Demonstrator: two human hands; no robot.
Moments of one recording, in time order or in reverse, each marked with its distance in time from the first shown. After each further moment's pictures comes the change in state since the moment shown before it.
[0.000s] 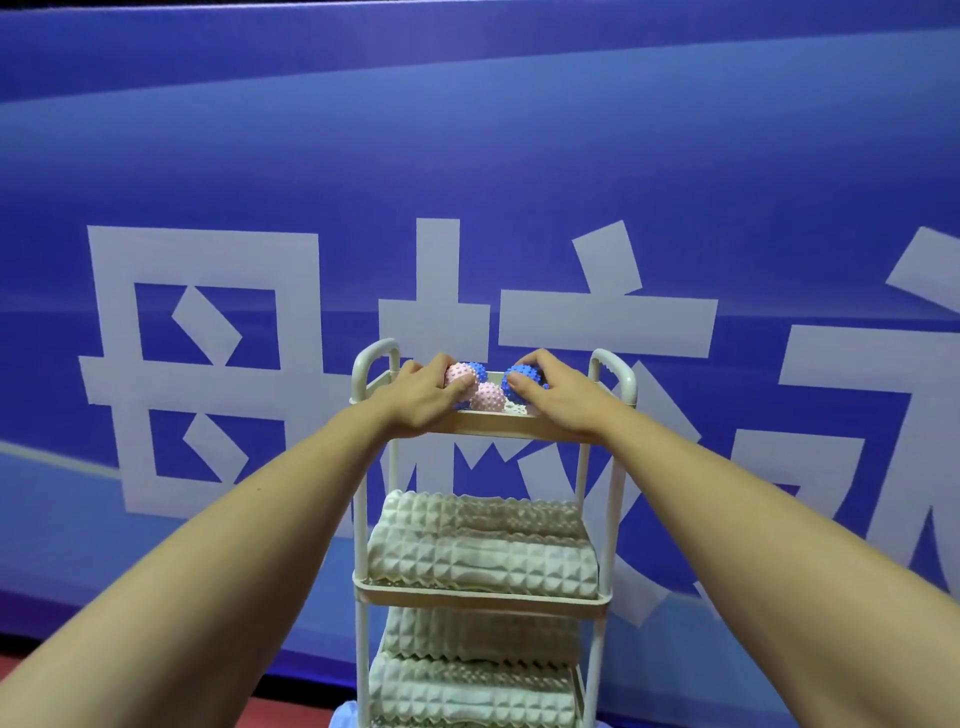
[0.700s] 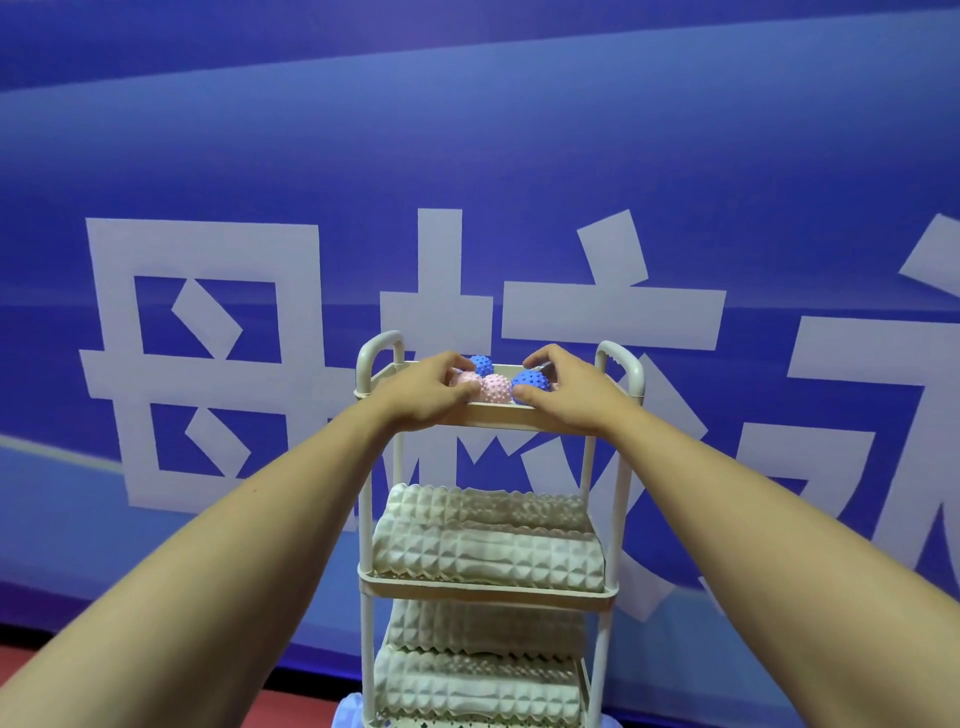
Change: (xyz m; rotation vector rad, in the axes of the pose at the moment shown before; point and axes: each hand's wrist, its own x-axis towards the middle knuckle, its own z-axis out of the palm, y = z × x) left_hand 0.000 0.003 0.003 -0.111 0.031 0.050; right_hand 0.000 0.008 0.003 -0.038 0.087 -0.006
